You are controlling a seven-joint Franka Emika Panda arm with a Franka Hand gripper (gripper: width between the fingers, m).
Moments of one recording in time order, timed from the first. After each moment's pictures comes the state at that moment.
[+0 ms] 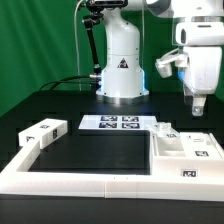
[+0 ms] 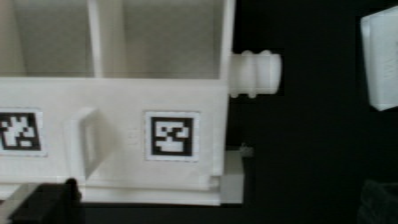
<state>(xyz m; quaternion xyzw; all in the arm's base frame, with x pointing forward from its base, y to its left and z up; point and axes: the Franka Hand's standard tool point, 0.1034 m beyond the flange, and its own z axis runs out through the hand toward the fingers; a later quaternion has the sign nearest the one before) 0.520 0.114 0.104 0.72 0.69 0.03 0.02</state>
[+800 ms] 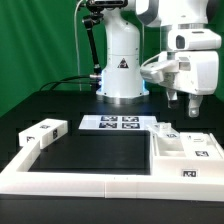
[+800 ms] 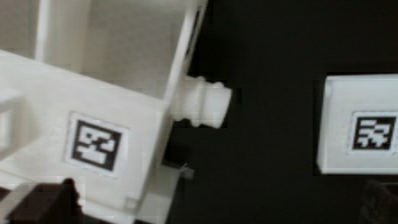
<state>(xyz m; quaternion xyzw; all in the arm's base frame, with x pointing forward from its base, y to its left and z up) 0.495 0.101 0.087 0.61 0.79 0.05 0.03</state>
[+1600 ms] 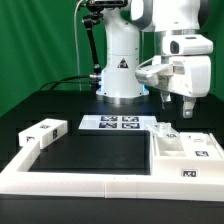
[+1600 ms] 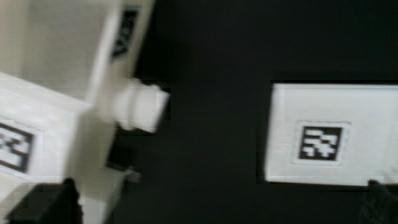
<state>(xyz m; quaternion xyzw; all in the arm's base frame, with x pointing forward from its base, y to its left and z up) 0.452 0.099 0.073 0.60 0.80 0.05 0.03</state>
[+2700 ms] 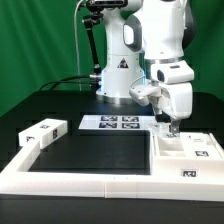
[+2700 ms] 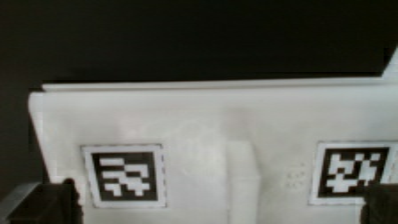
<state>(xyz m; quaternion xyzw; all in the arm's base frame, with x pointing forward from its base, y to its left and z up) 0.389 0.091 0.018 0.61 0.79 0.04 -0.02</state>
